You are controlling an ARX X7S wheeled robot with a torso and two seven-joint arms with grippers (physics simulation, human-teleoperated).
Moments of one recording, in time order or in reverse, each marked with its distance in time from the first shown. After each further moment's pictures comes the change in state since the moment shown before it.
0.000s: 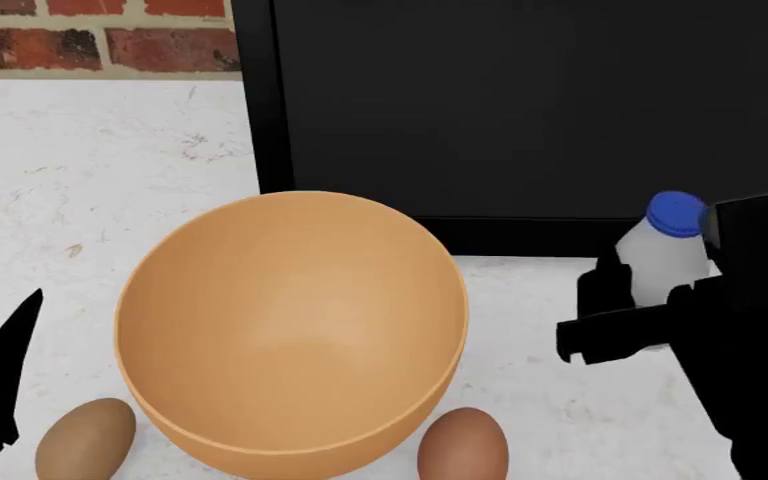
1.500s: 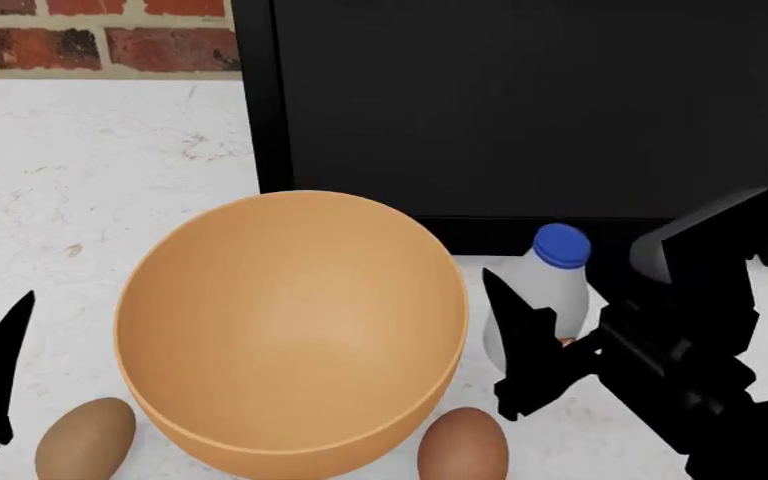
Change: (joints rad) left arm 0.015 -0.002 0.000 -0.021 0.024 0.025 -0.004; right arm 0.008 -0.017 -0.090 0.177 0.061 -0.218 -0.425
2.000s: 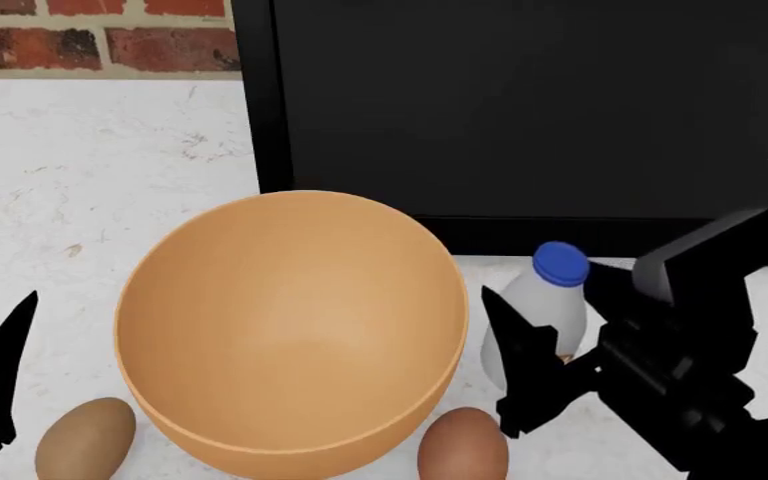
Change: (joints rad) left arm -0.008 0.002 0.011 -0.004 0.008 -0.001 0.001; right arm -0.036 0.001 0.005 0.013 0.010 -0.028 -0.022
